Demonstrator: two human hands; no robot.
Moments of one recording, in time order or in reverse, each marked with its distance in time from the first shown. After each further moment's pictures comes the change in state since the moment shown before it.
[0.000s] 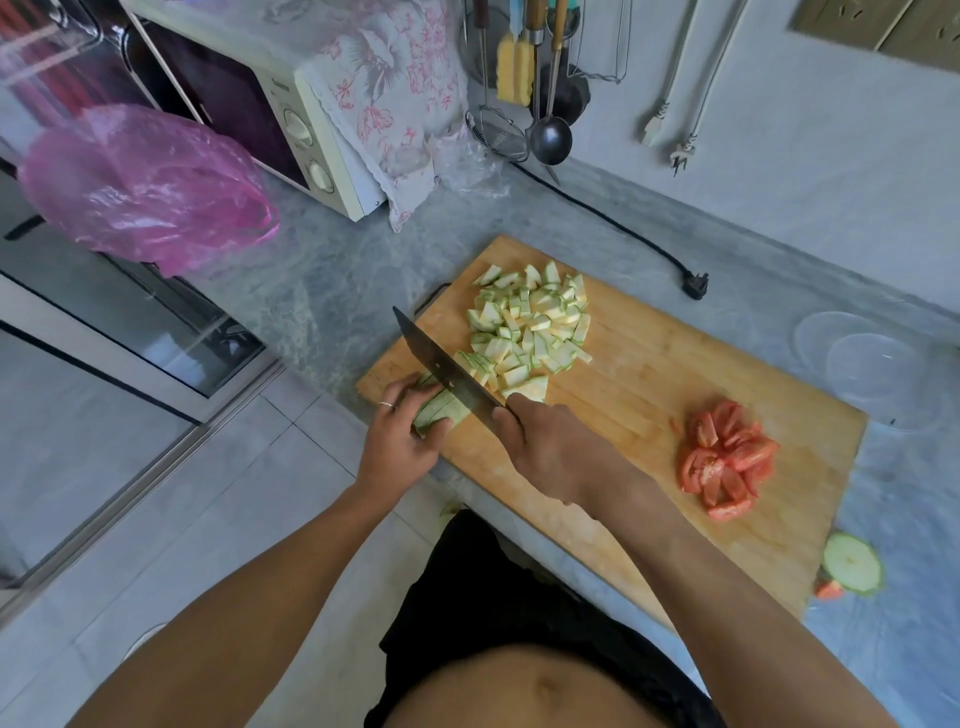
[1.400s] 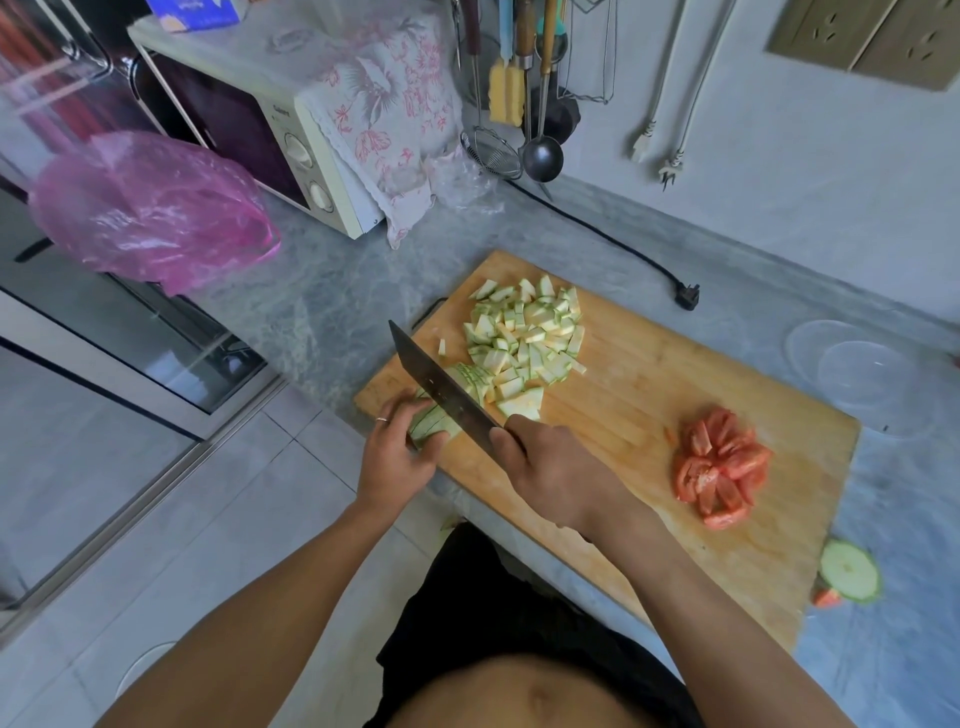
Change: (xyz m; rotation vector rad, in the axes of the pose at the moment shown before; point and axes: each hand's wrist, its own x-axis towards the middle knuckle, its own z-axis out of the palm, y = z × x) left_hand -0.005 0.006 -0.001 -0.018 0.019 -0.083; right_hand -0.011 0.005 0.008 0.107 0.043 -0.025
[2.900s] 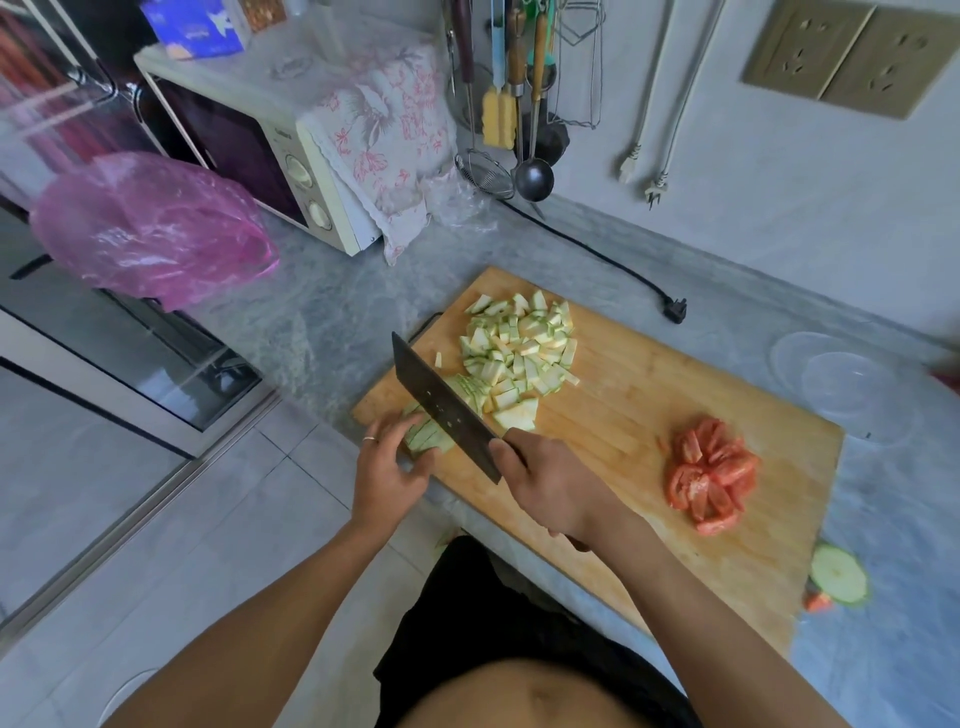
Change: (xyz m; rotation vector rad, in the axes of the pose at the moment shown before) left_hand -0.007 -0.002 -0.004 -0.006 0.019 -0.033; right_hand -0.003 0.003 0.002 0.076 -0.012 0.050
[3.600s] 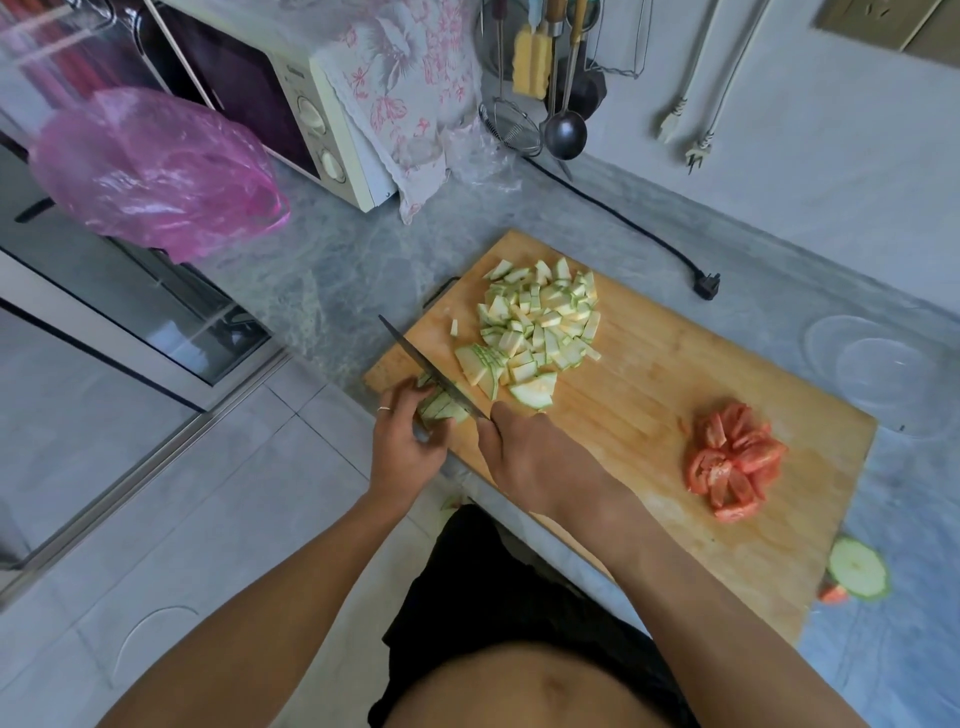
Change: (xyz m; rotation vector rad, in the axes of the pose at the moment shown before) left_hand -0.003 0.004 0.009 0.003 0.069 -0.026; right_hand 0.021 -0.010 0.027 -0.235 -0.031 -0.045
